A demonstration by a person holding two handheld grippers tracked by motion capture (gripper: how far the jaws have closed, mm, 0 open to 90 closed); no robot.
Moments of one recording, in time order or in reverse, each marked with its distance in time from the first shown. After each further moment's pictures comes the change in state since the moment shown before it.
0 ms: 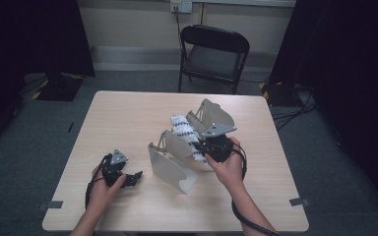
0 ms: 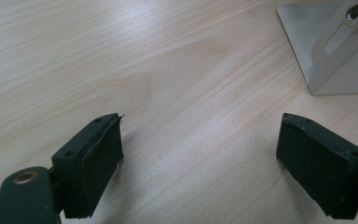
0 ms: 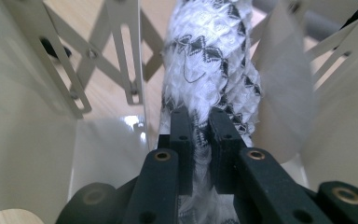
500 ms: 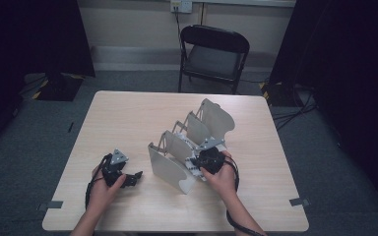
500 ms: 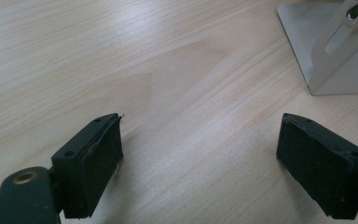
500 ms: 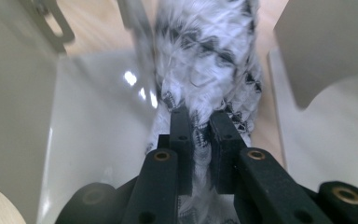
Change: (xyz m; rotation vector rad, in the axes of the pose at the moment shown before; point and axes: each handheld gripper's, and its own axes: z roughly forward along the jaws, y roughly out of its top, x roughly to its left) left arm 0.000 0.000 0.000 -0.001 0.001 0.001; right arm 0.009 -0.052 0.047 0.150 0.042 0.038
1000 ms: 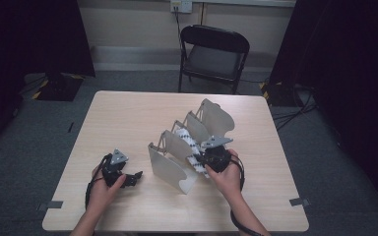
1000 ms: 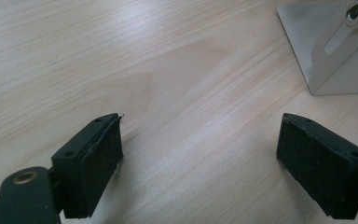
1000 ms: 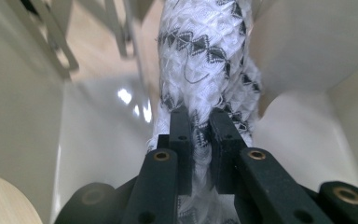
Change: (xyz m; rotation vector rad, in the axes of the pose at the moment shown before) left arm 0.000 0.000 0.000 0.000 0.000 0.000; right arm -0.005 0.011 -0.032 -0.090 -0.037 0.024
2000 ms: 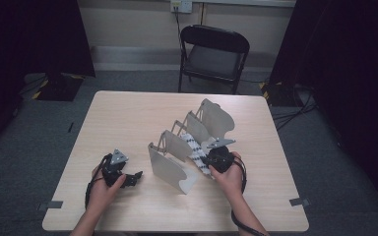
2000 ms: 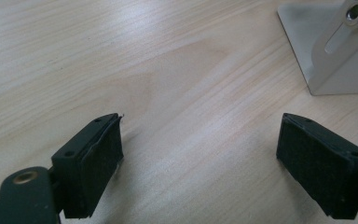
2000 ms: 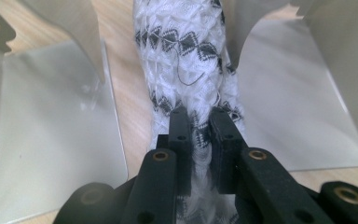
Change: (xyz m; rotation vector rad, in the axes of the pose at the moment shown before) left arm 0.000 0.000 0.000 0.000 0.000 0.000; right arm -0.017 -0.028 0.021 0.092 -0.048 0.090
